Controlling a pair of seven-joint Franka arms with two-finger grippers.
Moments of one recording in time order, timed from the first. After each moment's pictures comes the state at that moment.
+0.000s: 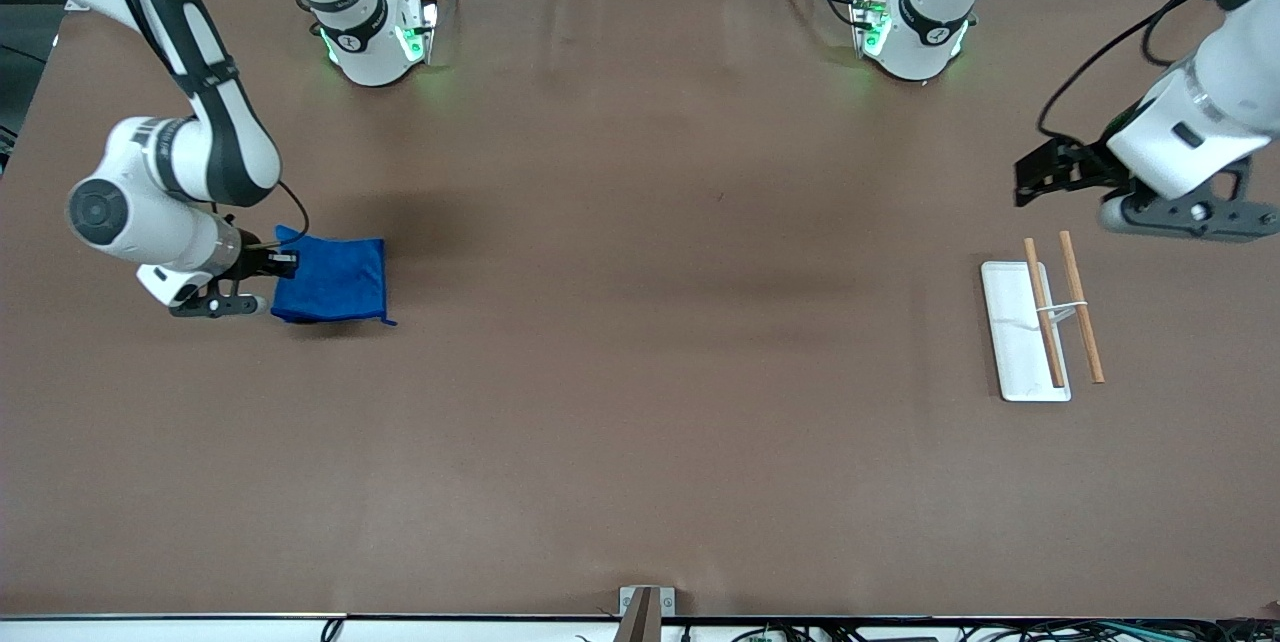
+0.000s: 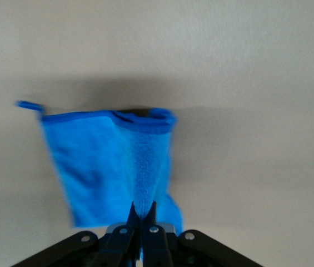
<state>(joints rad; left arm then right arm) -0.01 0.07 -0.13 -1.58 -0.12 1.58 -0.04 -0.06 0.20 -0.01 -2.15 -0.01 2.15 -0.10</state>
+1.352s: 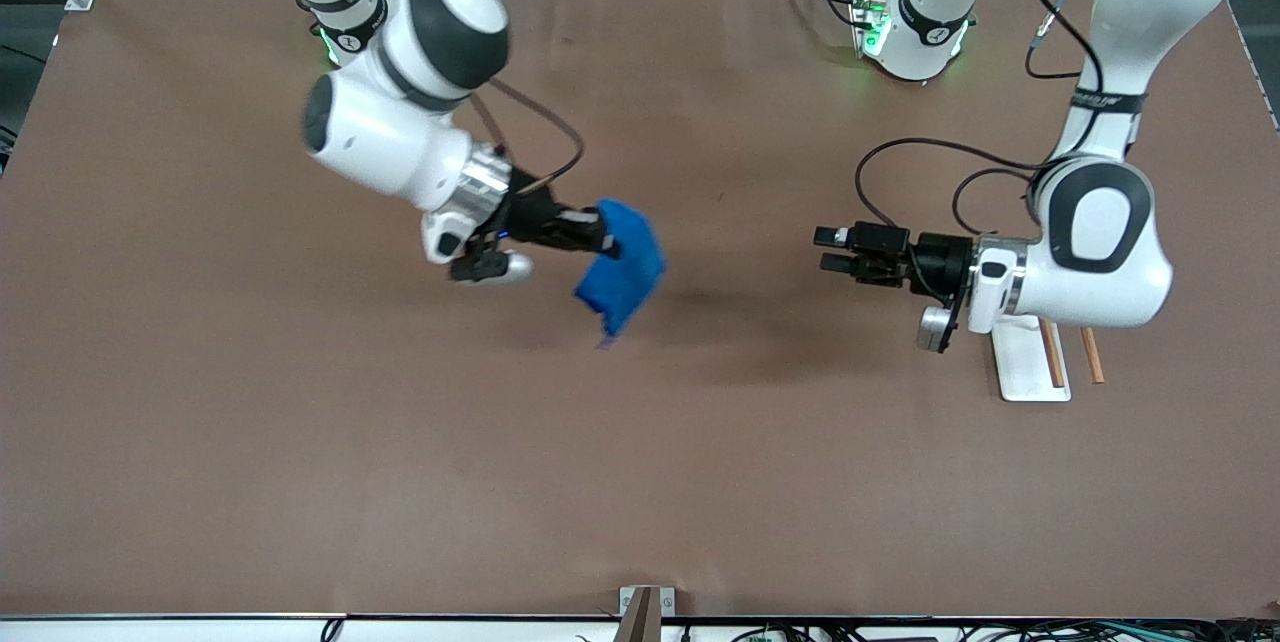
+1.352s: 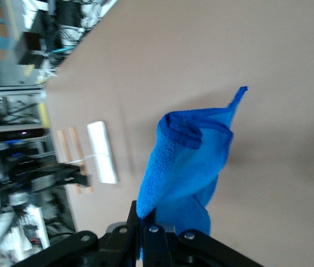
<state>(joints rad) 0.01 0.45 -0.13 -1.83 -1.27 1.62 0.62 0.36 0.29 0.36 -1.80 0.90 2.58 0.31</state>
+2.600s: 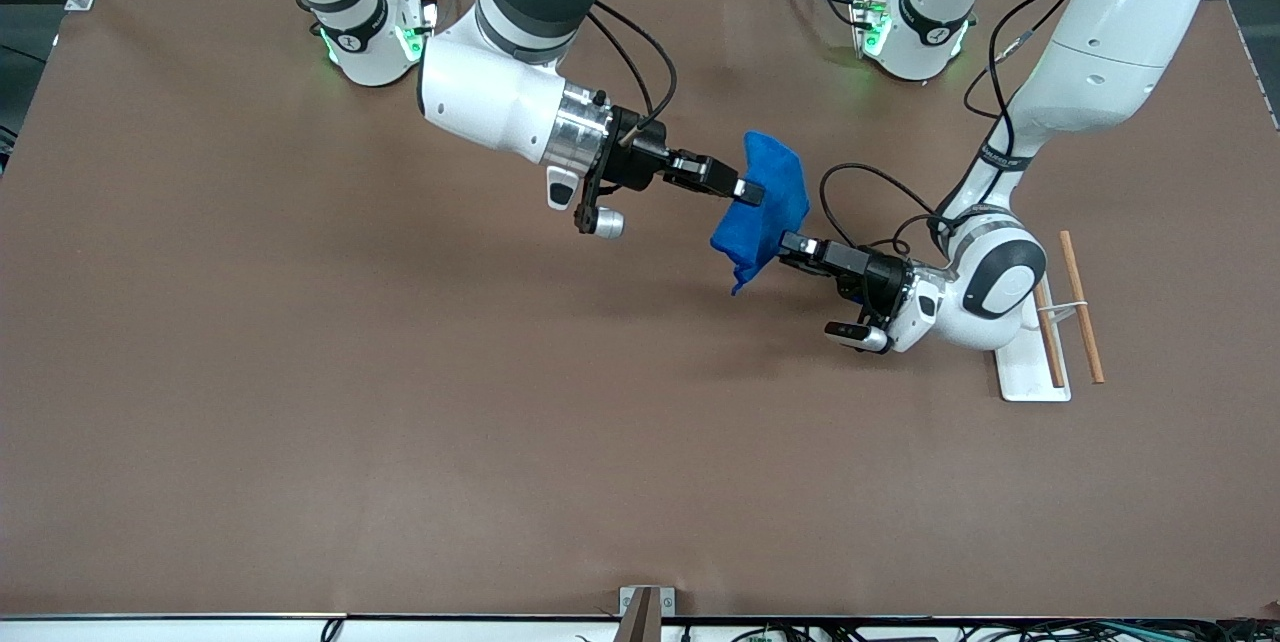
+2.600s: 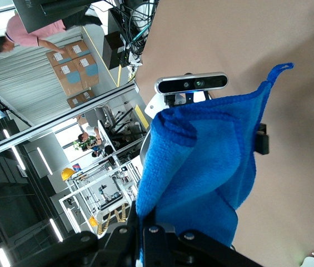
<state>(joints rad) 0.02 0.67 -0.18 -1.82 -1.58 1.31 0.55 0.52 0.39 0.35 -1.59 1.36 2.70 0.32</state>
